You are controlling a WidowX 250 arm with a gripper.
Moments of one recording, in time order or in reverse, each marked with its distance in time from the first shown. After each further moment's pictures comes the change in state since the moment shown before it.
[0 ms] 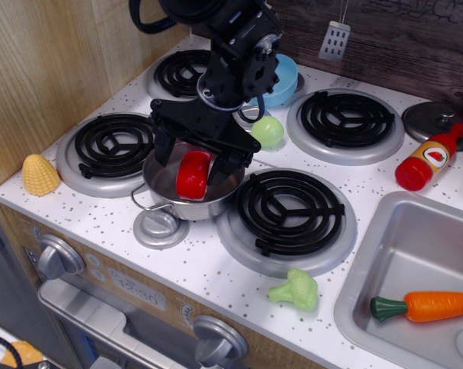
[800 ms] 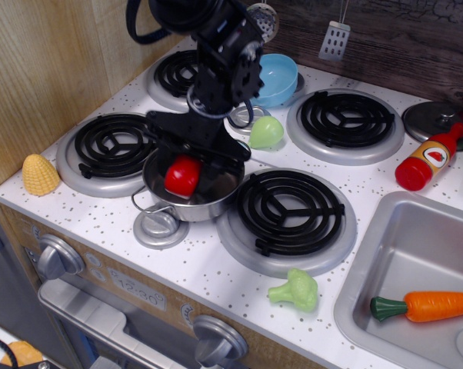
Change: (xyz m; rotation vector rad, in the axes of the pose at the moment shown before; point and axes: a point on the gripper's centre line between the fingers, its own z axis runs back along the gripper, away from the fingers) arm 0.000 0.014 -0.007 0.002 0.084 -0.081
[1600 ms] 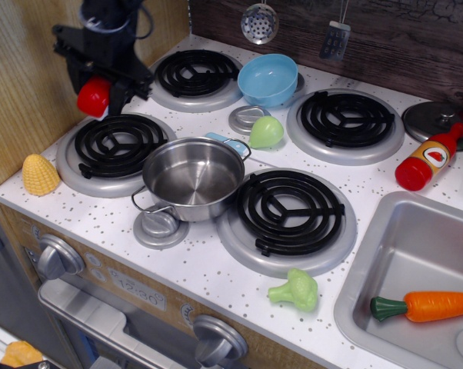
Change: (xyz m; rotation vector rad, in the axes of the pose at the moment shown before) arm 0.037 0.099 -0.004 -0.049 -0.165 -0.071
